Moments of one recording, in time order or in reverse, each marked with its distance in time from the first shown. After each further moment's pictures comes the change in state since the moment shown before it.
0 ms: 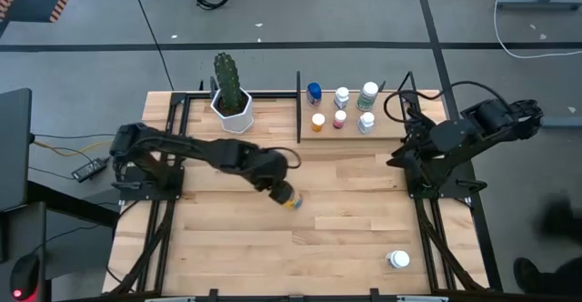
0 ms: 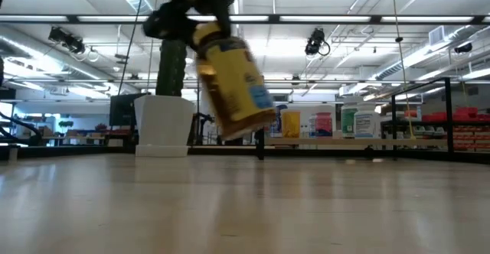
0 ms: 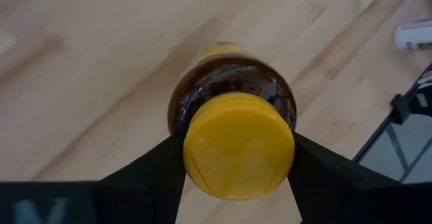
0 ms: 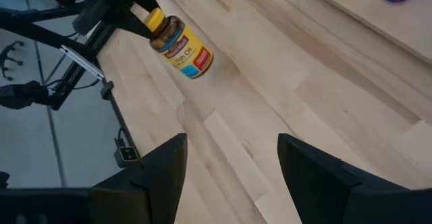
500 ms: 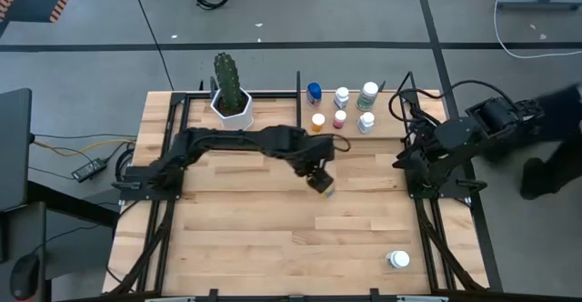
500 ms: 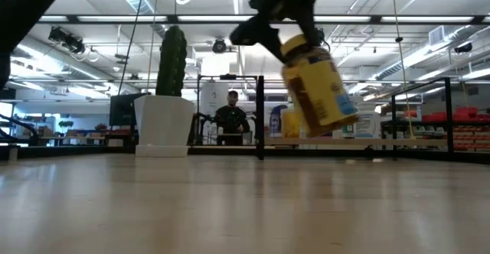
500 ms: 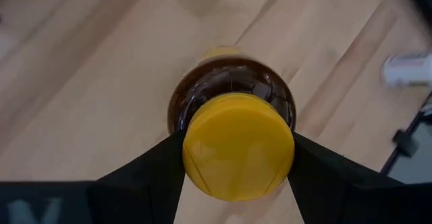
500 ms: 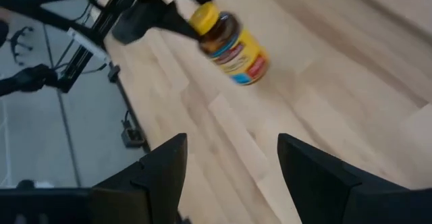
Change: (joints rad) left arm 0.117 0.491 0.716 -0.256 0.023 0.284; right arm 0.000 -0.033 0.000 -0.032 -0.063 -0.001
